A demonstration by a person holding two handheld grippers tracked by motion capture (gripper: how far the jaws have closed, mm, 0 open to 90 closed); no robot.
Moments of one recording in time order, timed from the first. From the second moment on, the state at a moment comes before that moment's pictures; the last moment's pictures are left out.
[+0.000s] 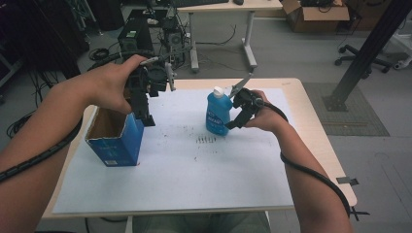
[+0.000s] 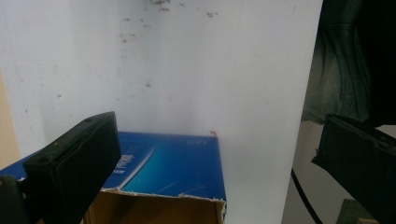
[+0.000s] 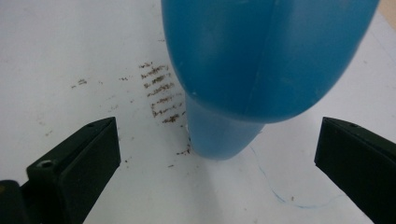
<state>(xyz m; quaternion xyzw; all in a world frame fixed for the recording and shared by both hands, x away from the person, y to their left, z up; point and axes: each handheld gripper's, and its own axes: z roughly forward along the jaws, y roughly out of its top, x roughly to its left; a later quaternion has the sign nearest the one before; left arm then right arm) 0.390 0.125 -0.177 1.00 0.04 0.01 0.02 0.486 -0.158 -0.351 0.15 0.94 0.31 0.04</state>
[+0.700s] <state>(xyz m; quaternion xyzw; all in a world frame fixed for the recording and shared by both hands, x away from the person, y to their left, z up) 0.374 0.131 -0.190 1.00 0.03 0.00 0.02 0.478 -0.160 -0.381 0.18 0.90 0.40 0.07</state>
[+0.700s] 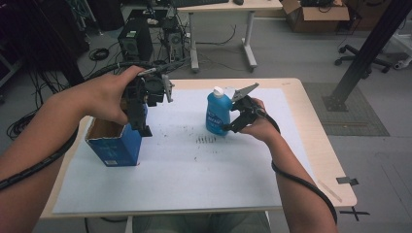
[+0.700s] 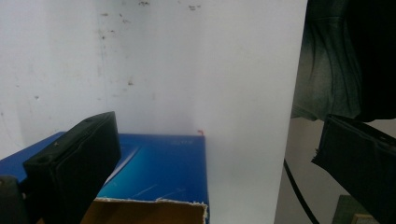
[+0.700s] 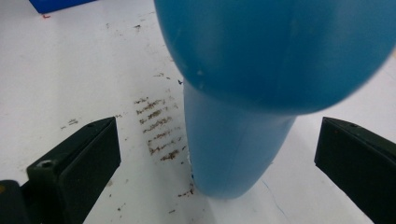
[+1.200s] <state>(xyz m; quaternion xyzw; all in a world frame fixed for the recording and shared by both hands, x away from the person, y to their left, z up) 0.363 0.131 -0.209 1.00 0.02 -0.01 0.03 0.475 -0.164 -0.395 0.20 0.87 0.44 0.08</state>
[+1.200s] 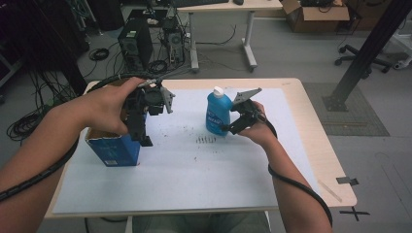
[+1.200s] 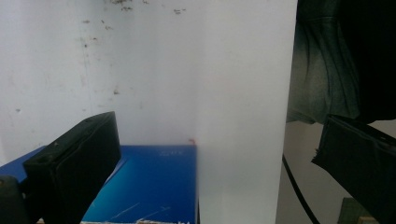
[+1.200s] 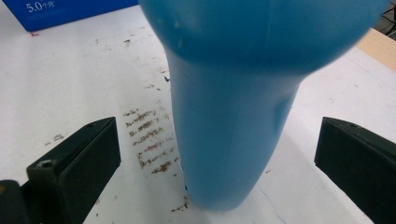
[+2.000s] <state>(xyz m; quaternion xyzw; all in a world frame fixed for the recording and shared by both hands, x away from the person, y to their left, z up) 0.355 0.150 -0.210 1.00 0.03 0.00 0.03 0.477 -0.153 -0.415 0.23 0.83 0.50 0.10</state>
